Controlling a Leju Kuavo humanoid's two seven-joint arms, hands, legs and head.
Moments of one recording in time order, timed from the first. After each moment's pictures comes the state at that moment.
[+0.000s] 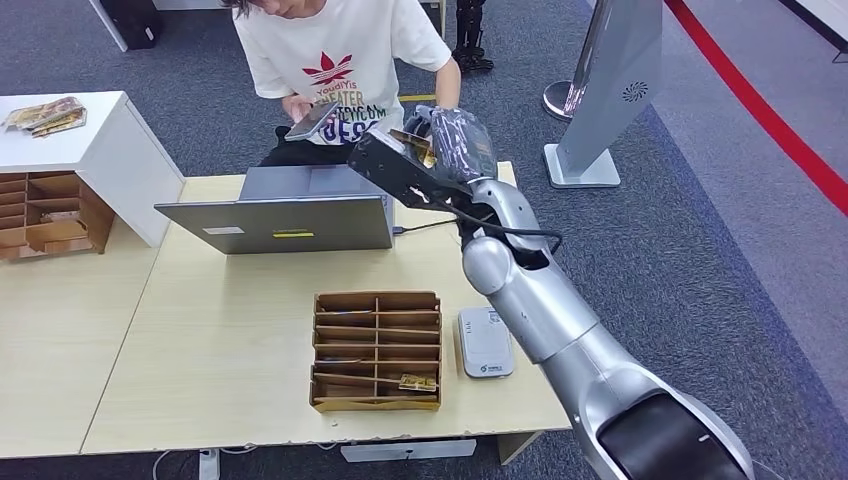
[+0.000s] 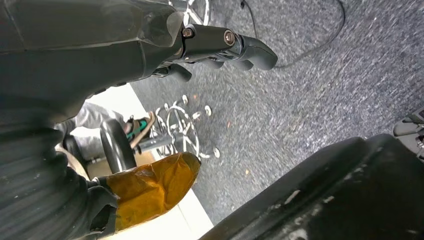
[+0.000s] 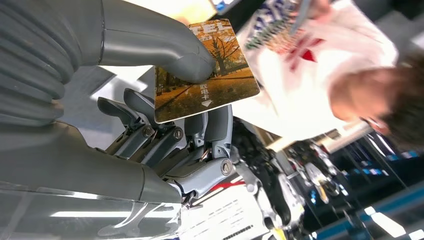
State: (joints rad) left arm -0.19 0.00 -1.54 -0.15 0.69 0.17 0.26; right arm -0.89 0.18 0.60 -0.91 0.72 -0.24 0.10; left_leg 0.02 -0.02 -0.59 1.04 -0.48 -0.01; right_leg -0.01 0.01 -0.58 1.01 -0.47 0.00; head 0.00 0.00
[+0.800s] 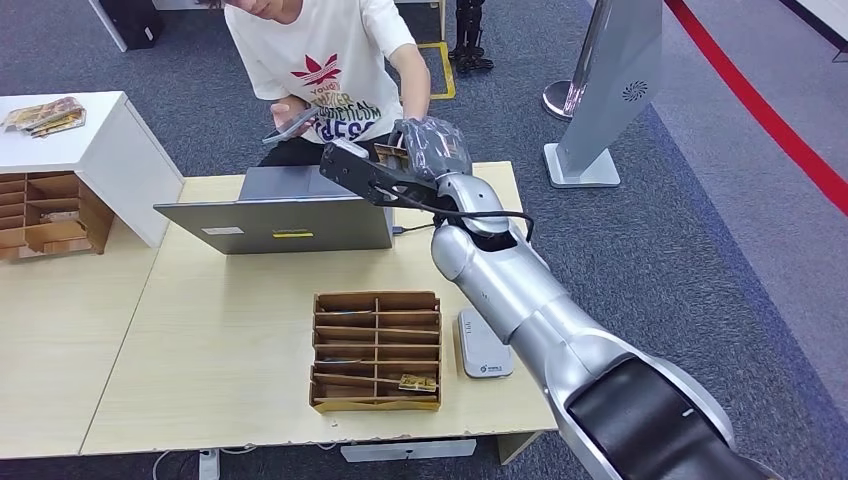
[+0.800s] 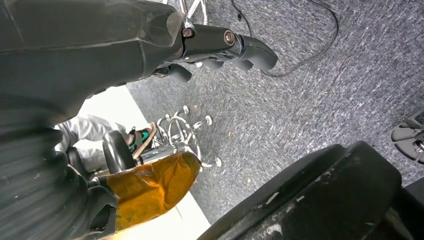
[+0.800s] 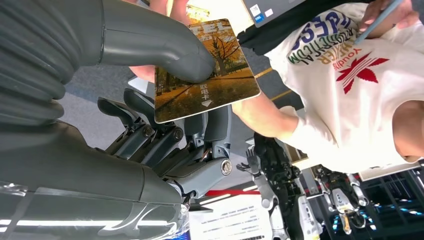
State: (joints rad) left arm -0.21 0.00 -1.54 -0.15 0.65 0.16 0.27; right arm -1.03 0.28 0.62 -0.58 0.81 -0.24 0.15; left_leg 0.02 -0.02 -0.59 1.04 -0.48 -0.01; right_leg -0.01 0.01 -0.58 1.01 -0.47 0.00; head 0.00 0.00
